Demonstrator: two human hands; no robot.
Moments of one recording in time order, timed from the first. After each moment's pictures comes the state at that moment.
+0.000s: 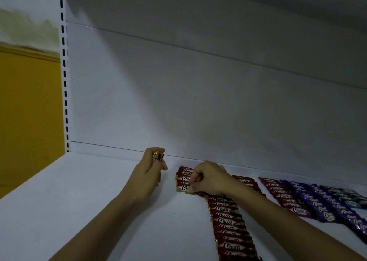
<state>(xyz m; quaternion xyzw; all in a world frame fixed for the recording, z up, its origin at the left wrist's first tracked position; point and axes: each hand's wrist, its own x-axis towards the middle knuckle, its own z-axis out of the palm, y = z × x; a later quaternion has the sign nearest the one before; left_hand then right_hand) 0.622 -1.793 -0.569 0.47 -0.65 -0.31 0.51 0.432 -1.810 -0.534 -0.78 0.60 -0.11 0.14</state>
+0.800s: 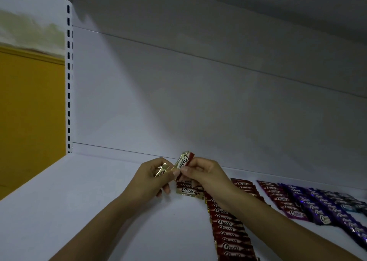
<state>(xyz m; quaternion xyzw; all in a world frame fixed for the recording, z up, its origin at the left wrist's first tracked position) 0.623 -1.787 -0.567 0.37 -0.62 -0.48 0.51 0.450 -1.780 -0.530 -0.65 0.47 -0.42 0.42</state>
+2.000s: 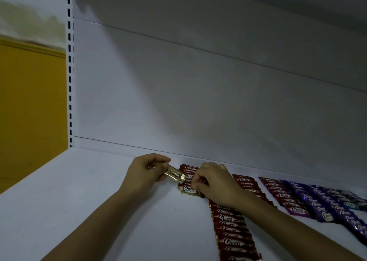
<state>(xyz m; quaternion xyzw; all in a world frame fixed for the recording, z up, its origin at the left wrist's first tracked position) 0.627 -1.799 -0.578 0.43 -0.53 -0.44 0.58 0.420 -1.794 -0.551 -0.84 0.53 -0.14 0.00</state>
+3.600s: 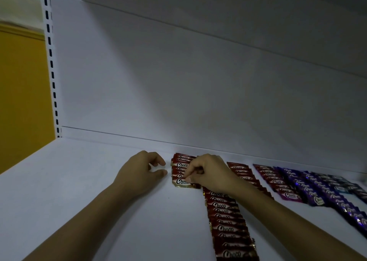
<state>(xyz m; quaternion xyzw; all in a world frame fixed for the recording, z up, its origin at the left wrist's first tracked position) 0.624 -1.804 -0.589 0.56 -0.73 -0.18 0.35 0.426 -1.784 -0.542 -0.79 0.57 -0.17 0.14</state>
